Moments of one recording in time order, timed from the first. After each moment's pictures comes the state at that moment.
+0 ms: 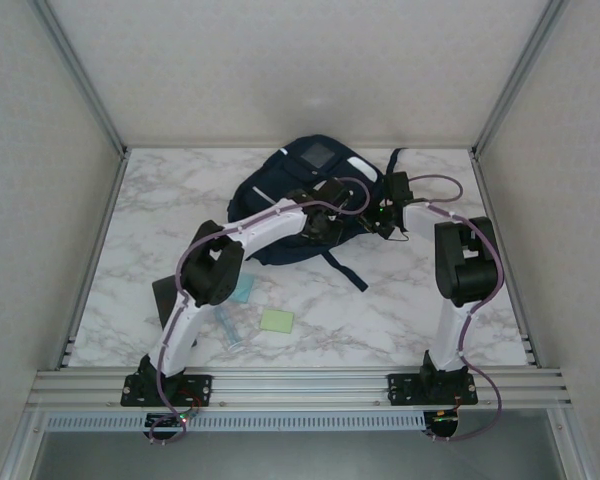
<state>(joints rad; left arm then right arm) -0.80 2.28 1.90 -0.77 0.00 -0.39 0.21 1.94 1.23 -0.29 -0.29 0.84</state>
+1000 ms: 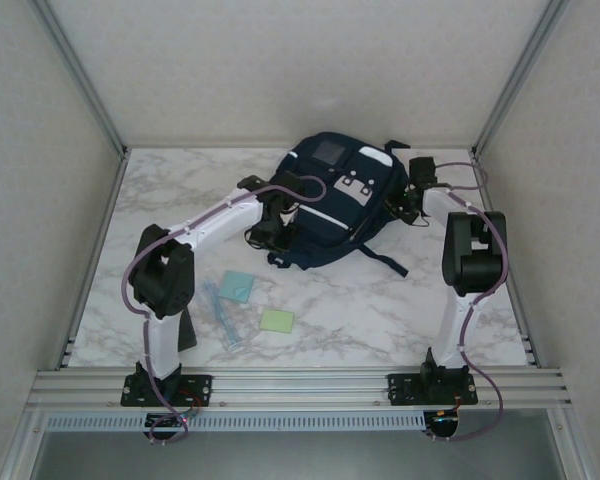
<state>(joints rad) -0.68 1.99 1.72 -1.16 0.06 -0.33 0.06 2.02 1.40 -0.39 -0.23 0.75</state>
